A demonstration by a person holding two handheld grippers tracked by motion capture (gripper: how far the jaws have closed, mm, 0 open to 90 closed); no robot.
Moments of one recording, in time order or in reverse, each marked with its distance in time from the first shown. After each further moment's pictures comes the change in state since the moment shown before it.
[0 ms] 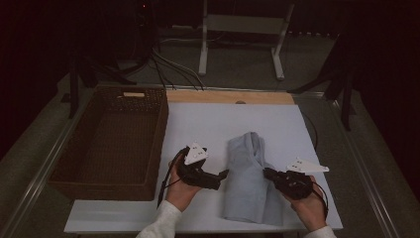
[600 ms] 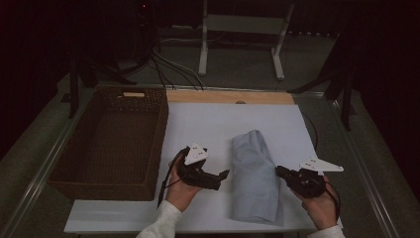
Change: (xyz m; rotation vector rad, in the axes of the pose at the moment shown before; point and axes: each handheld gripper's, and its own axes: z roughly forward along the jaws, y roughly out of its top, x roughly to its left) left arm -0.001 0.000 0.000 0.002 -0.007 -0.001; right arm -0.023 -0.005 -0.019 0.005 -0.066 0.043
